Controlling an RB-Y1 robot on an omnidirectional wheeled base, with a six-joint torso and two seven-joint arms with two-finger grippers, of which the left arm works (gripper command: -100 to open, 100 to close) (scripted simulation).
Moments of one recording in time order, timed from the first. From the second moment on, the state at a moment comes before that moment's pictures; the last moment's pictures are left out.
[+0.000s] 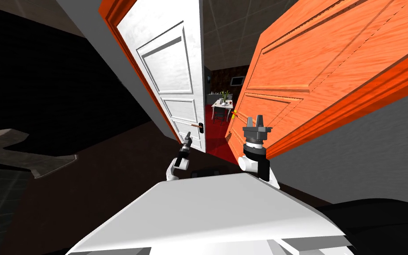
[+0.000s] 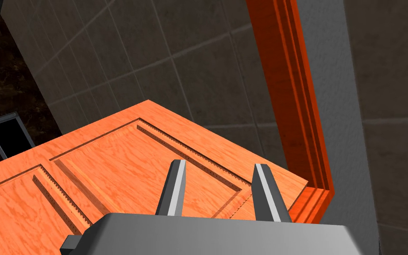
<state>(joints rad) 0.16 0.11 -0.24 -1.64 -0.05 -0.29 0.07</state>
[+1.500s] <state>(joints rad) 0.02 0.11 -0.34 -1.37 -0.02 -0.27 0.12</state>
